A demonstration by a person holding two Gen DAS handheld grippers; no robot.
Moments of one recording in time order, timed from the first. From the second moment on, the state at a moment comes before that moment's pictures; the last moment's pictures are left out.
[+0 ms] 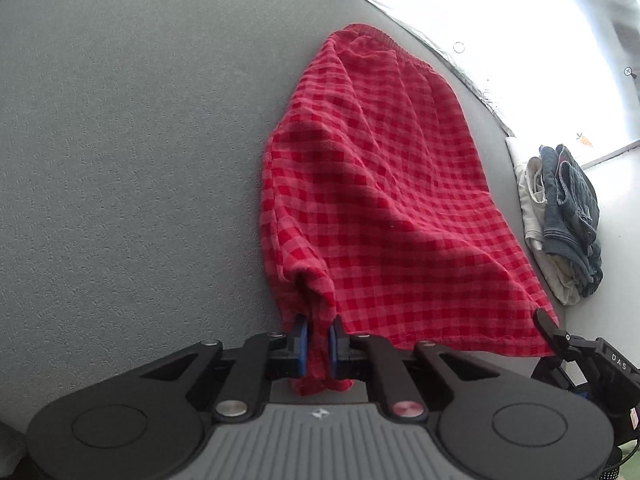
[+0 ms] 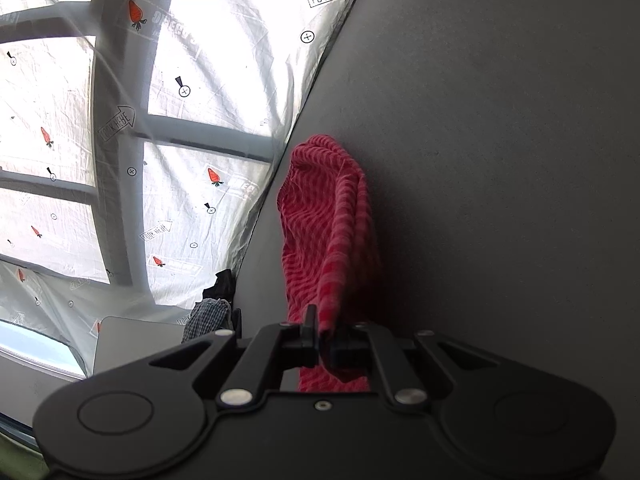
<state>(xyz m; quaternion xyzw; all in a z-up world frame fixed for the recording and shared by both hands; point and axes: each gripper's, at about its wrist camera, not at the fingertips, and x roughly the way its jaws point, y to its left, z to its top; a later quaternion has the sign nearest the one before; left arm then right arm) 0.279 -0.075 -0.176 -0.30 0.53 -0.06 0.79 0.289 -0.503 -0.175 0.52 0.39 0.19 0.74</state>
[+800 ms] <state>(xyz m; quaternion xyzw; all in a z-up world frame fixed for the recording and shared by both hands) 0.336 -0.009 -0.113 -0.41 0.43 -0.03 0.80 0.350 -0.497 -0.161 0.58 0.33 0.20 0.72</state>
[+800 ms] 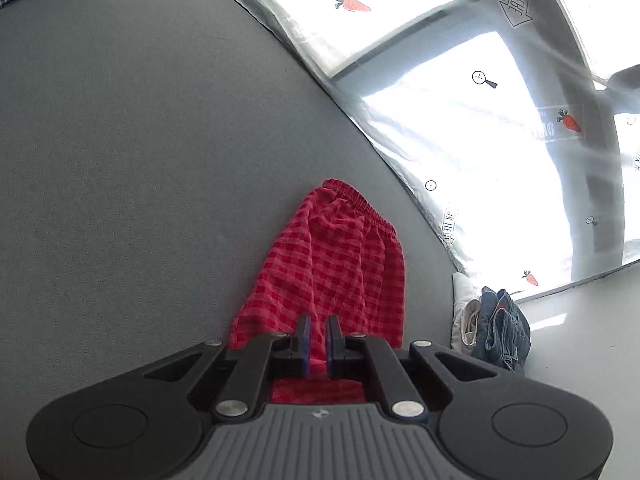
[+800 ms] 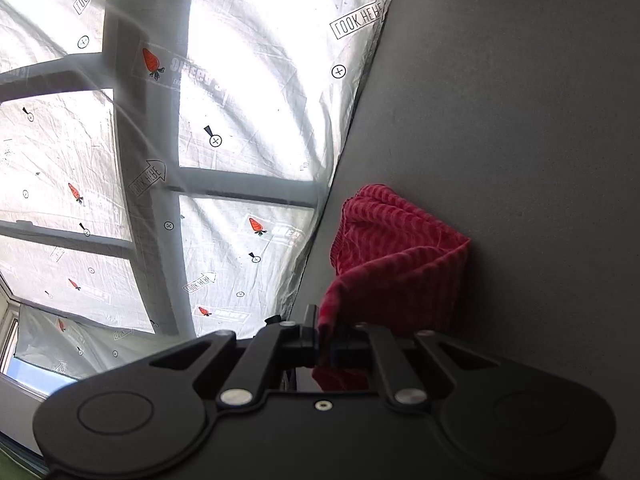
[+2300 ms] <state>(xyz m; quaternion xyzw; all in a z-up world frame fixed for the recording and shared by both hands) 0.335 0.000 -0.156 -0.67 0.41 -0.07 0.62 0.341 -0.506 -0.176 0.59 0.33 0.17 0.72</state>
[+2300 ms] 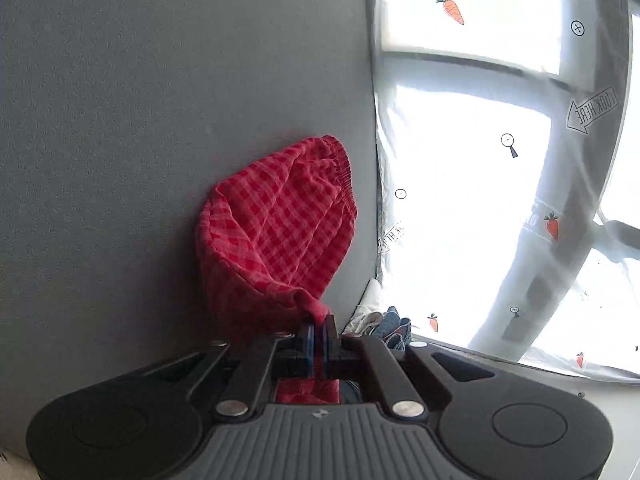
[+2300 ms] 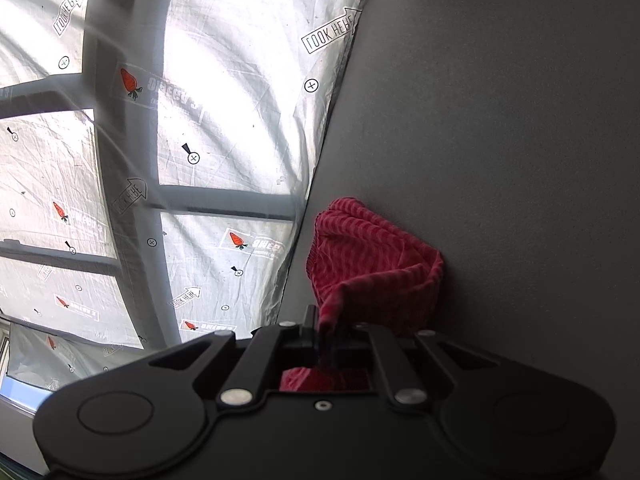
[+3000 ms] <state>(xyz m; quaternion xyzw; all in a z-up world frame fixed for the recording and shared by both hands) 0.447 0.022 -0.224 -0.78 0.37 0.02 0.51 0.511 -0.472 -0.205 0.58 0.42 0.14 0.68</state>
